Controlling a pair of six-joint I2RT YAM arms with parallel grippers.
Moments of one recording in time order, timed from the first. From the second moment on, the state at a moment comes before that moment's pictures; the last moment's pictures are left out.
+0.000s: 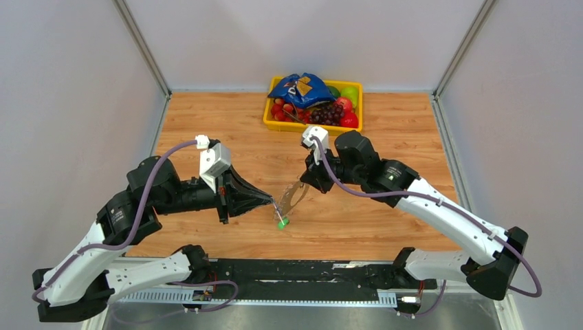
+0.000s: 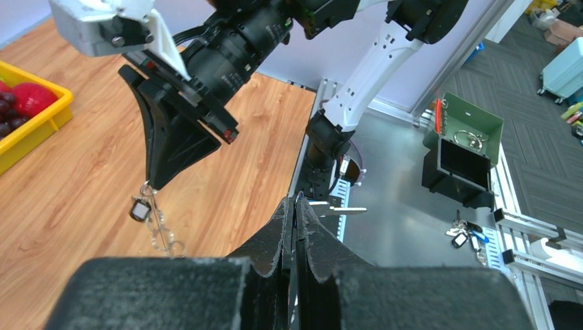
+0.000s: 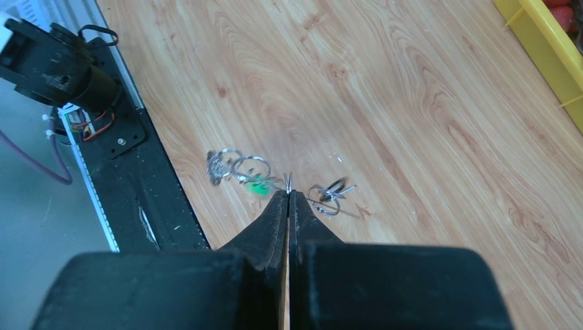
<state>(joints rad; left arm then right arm) -1.00 0.76 1.29 -0.60 0.39 -0.21 0.88 1.19 1.21 -0.53 -0.21 0.02</state>
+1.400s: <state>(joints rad) -1.00 0.90 1.33 -0.68 0.40 -0.15 1.37 0.88 0.98 -0.10 0.20 -0.45</state>
